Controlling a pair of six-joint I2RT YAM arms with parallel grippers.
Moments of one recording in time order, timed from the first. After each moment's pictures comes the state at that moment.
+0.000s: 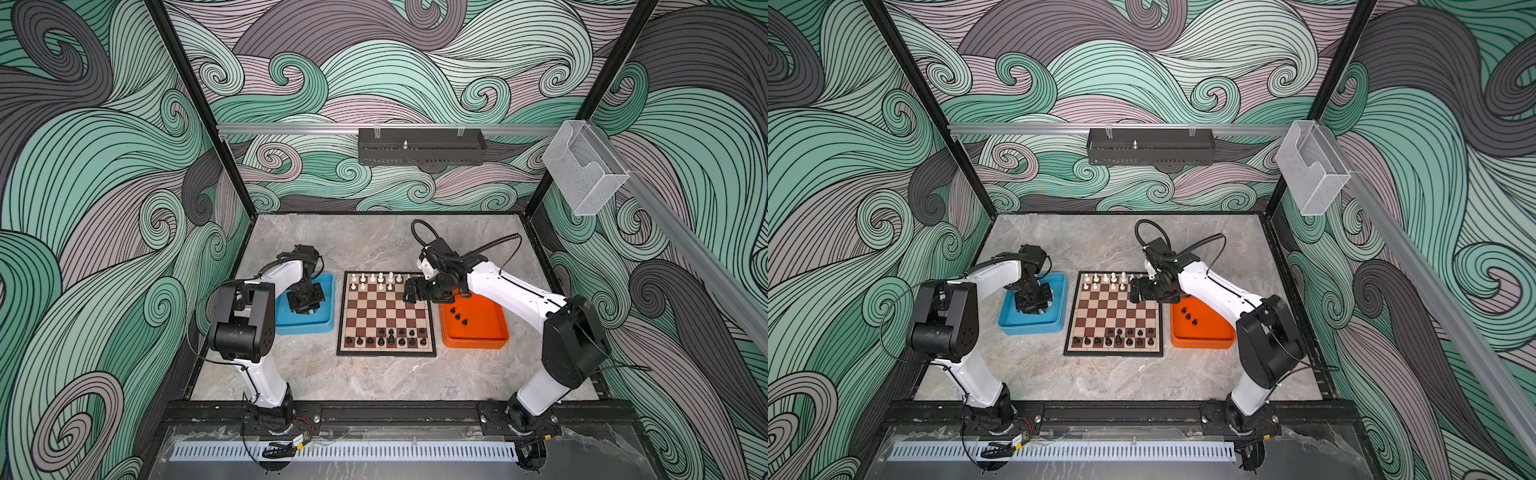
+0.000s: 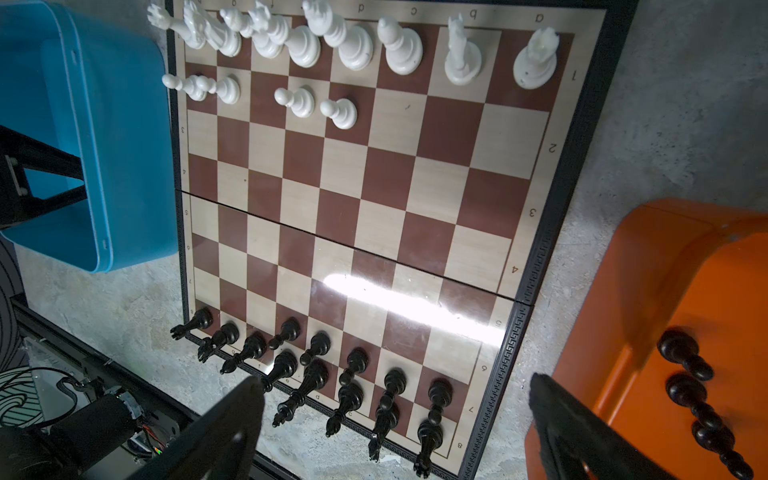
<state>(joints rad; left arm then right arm) -0.11 1.77 1.12 -0.93 -0.03 -0.51 0.59 1.67 1.26 -0.80 -0.23 0.45</state>
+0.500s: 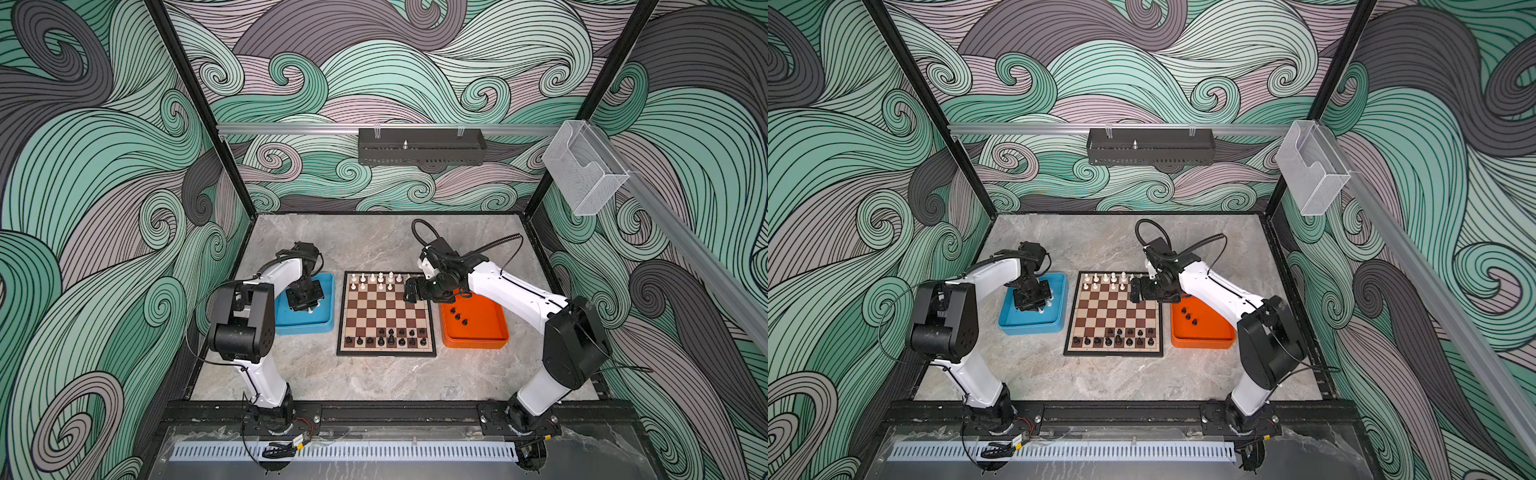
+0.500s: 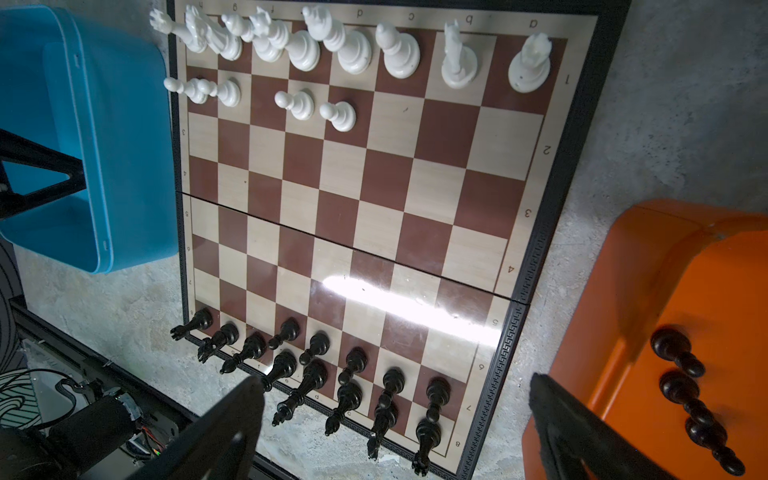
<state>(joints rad) -0.11 1.76 1.15 -0.96 -0.06 -0.50 0.59 1.66 1.26 -0.80 -0.22 0.44</state>
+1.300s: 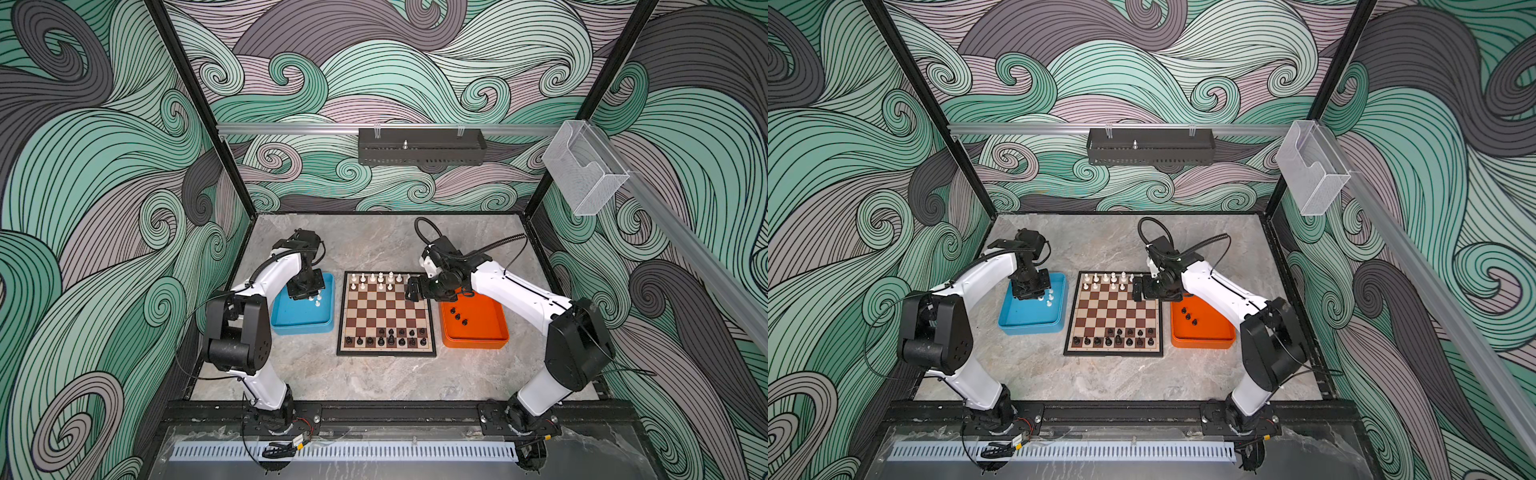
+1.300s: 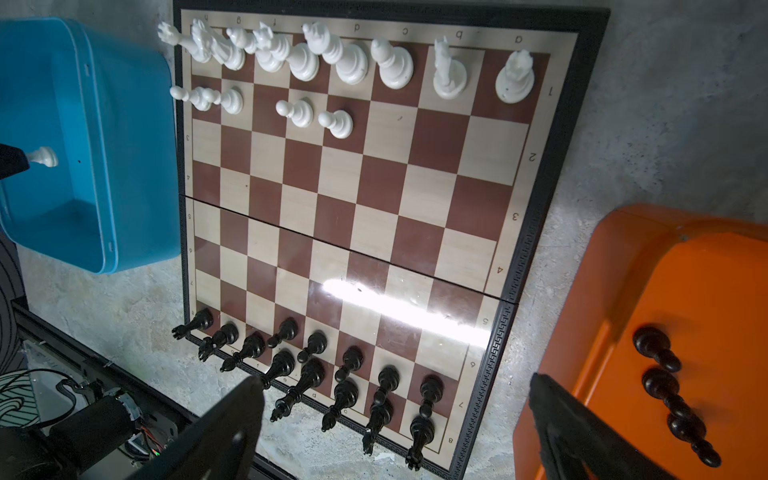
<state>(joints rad) -0.17 1.68 1.29 -1.06 -0.08 -0.48 0.57 1.64 1.26 -0.81 -0.22 0.43</state>
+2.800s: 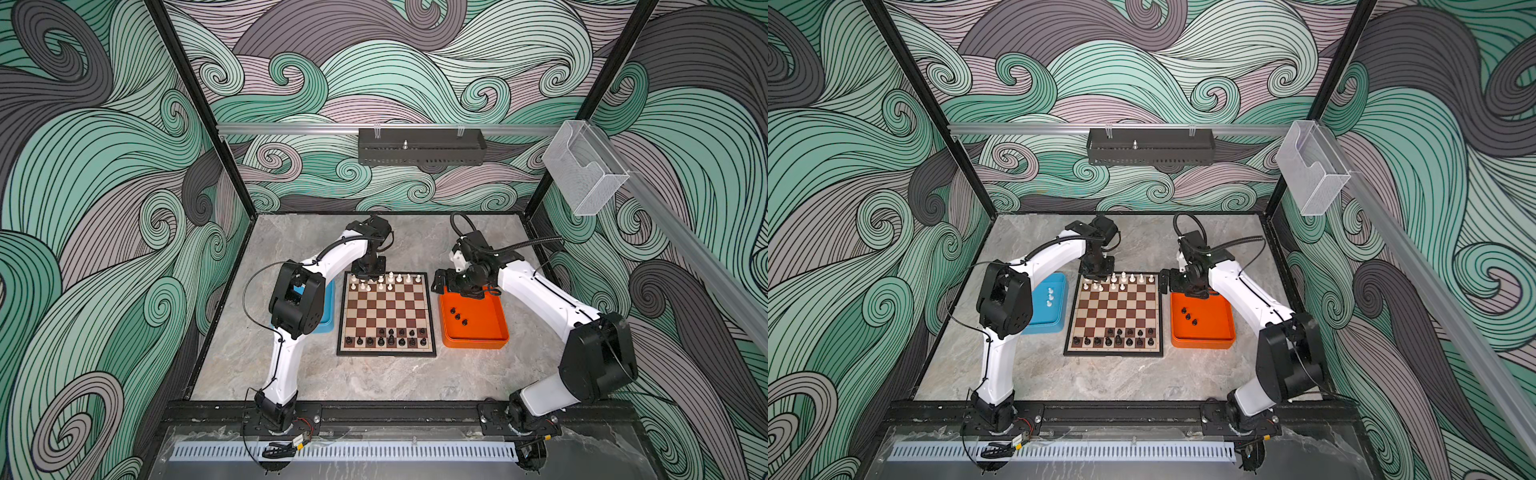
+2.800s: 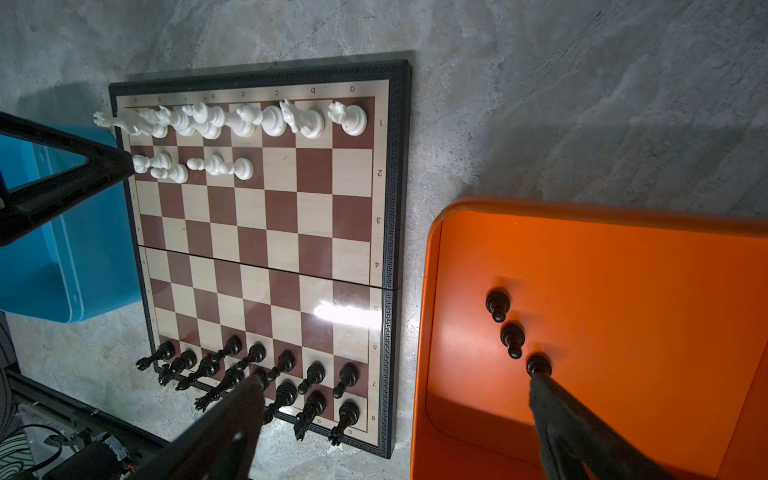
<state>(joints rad) -0.53 2.13 1.83 -1.13 -0.02 -0.45 0.38 1.54 1.20 -0.87 -0.21 0.37</state>
